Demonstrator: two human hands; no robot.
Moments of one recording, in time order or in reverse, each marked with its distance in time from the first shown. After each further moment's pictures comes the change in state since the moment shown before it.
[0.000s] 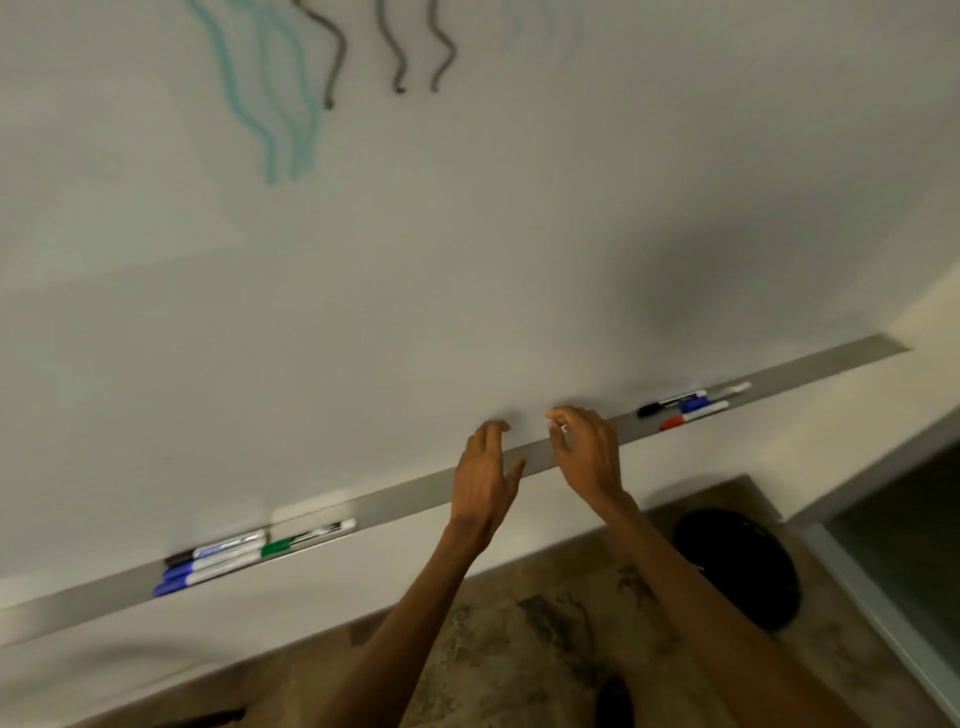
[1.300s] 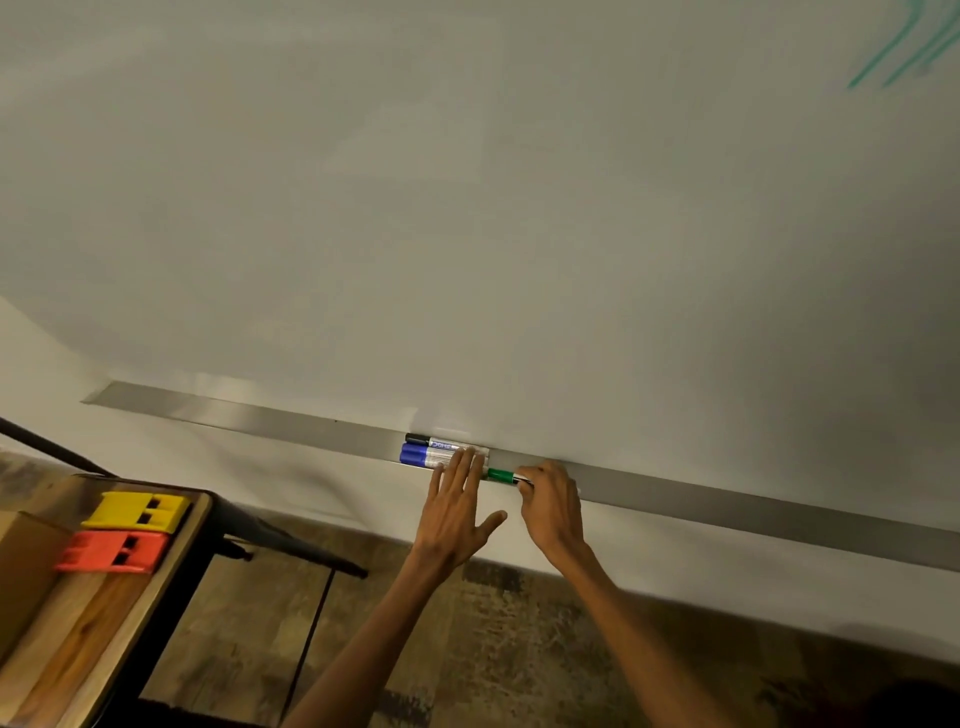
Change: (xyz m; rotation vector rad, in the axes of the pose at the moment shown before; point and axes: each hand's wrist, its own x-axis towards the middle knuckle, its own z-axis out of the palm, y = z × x) left_hand -0.160 -0.287 -0.125 0.453 -0.050 -0.356; right_hand -0.115 -0.232 0.241 -0.015 -0.614 -0.099
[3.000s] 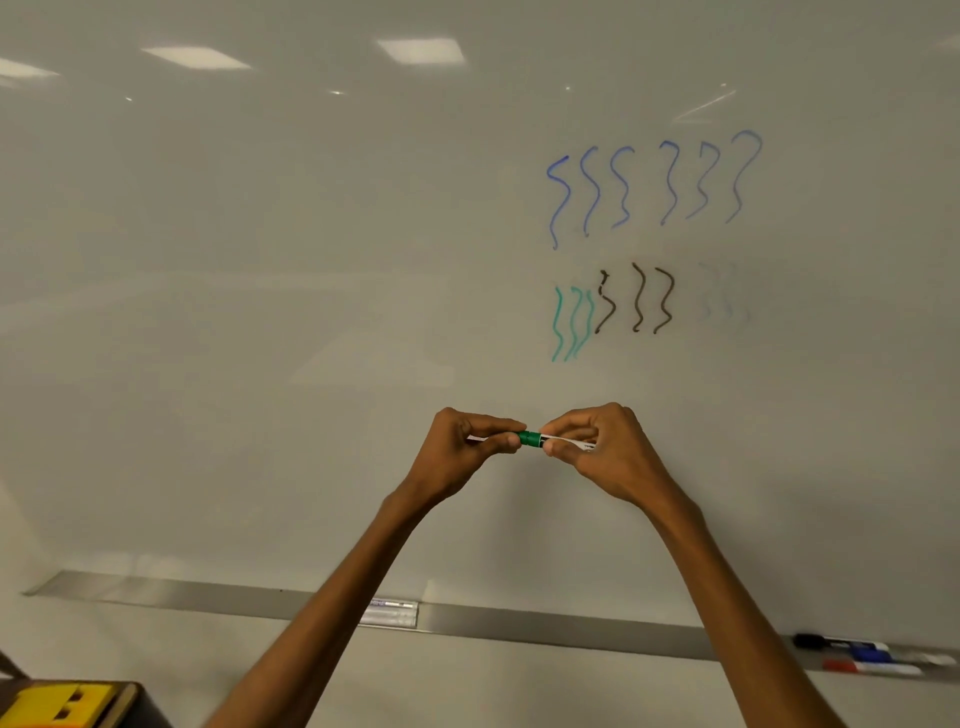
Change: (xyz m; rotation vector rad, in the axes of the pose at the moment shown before) left_hand 0.000 0.201 -0.351 -0.920 0.365 0.511; right_hand -0.067 -0.084 -0.408 0.237 0.228 -0.385
